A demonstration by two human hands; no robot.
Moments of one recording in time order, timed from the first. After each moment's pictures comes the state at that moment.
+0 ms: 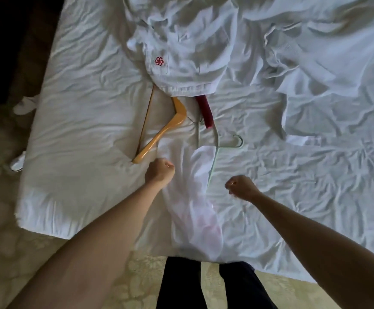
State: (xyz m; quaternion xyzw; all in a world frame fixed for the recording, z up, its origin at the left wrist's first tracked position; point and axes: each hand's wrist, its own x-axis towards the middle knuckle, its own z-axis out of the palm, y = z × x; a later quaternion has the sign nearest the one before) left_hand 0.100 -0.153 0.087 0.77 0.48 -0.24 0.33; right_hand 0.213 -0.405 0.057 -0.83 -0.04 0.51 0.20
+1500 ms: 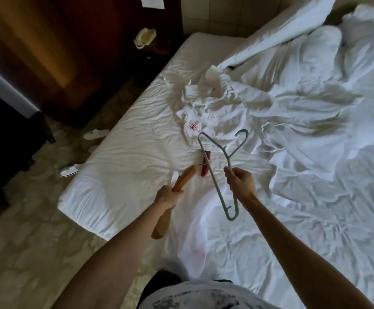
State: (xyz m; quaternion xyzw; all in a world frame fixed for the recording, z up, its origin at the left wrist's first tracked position) left_hand 0.040 -0.239 0.253 0.70 0.55 -0.11 0.44; right_hand 0.229 -0.405 0.284 -0.78 -0.18 0.29 0.52
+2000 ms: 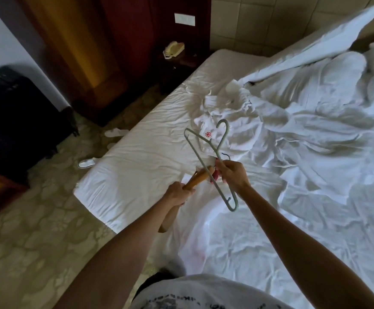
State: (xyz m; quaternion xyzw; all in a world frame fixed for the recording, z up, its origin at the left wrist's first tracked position) left_hand 0.032 -0.263 0.283 0.70 0.53 -0.06 0.47; right_hand 0.218 -0.365 0.322 -0.76 -0.32 0.33 0.46
